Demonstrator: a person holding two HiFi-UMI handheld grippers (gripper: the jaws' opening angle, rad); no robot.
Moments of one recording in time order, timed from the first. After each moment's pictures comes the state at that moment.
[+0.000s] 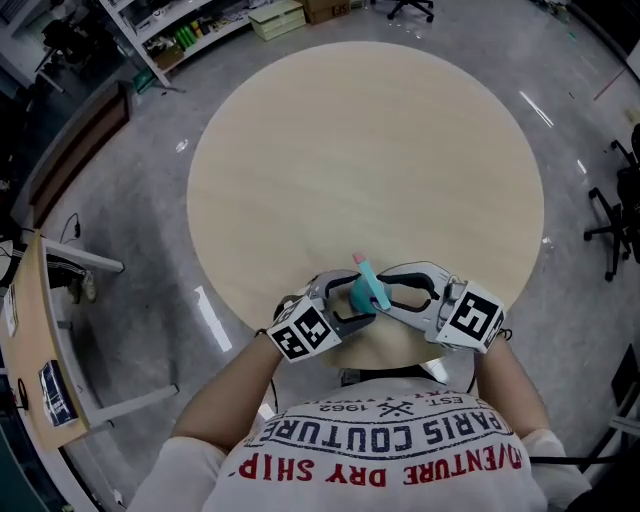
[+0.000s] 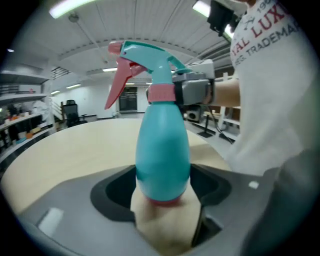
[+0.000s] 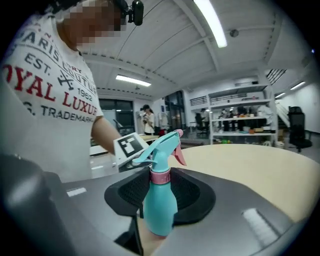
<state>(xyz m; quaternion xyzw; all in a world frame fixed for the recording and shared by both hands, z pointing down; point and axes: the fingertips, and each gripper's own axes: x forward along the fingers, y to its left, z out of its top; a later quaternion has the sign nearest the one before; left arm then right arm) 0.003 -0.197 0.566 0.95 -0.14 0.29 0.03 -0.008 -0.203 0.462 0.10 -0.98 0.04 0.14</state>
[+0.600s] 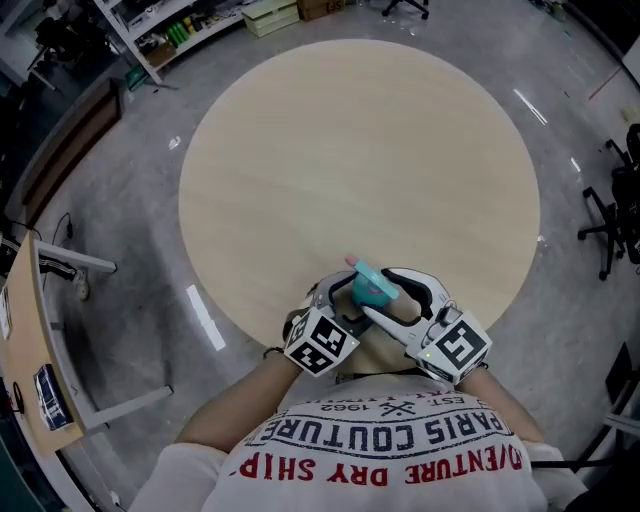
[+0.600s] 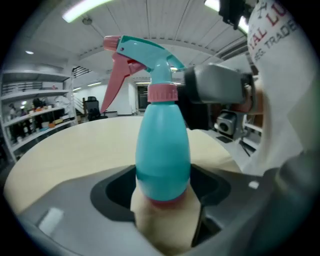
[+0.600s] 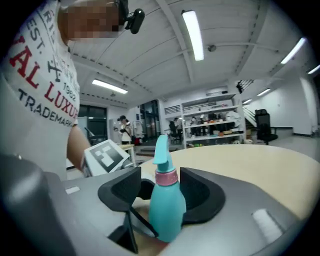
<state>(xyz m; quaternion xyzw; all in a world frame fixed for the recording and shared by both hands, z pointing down) 0.015 -0.219 0.565 0.92 -0.25 0.29 0.08 0.000 -0.219 0.463 0.27 -0.96 0.08 0.10</state>
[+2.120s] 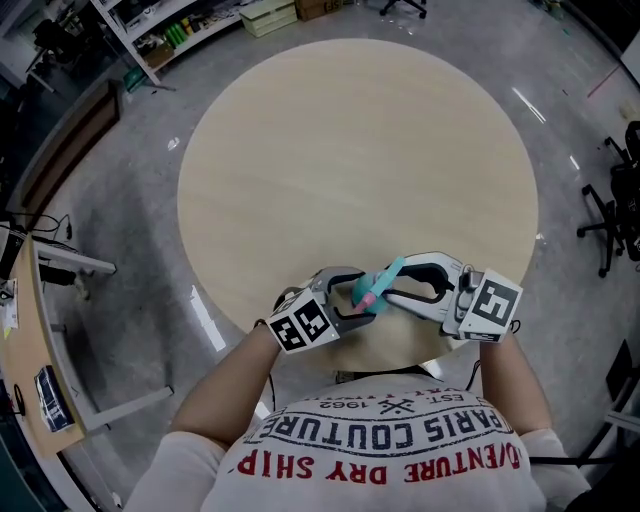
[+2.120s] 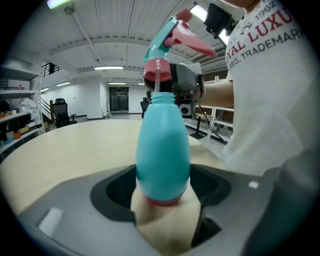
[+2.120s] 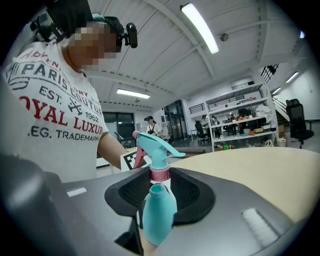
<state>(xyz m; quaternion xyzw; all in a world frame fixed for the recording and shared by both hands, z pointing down) 0.017 -0.205 0.566 0.95 -0.08 0.28 0.03 0.014 -0.219 0.436 0.09 -0.99 0.08 0.08</state>
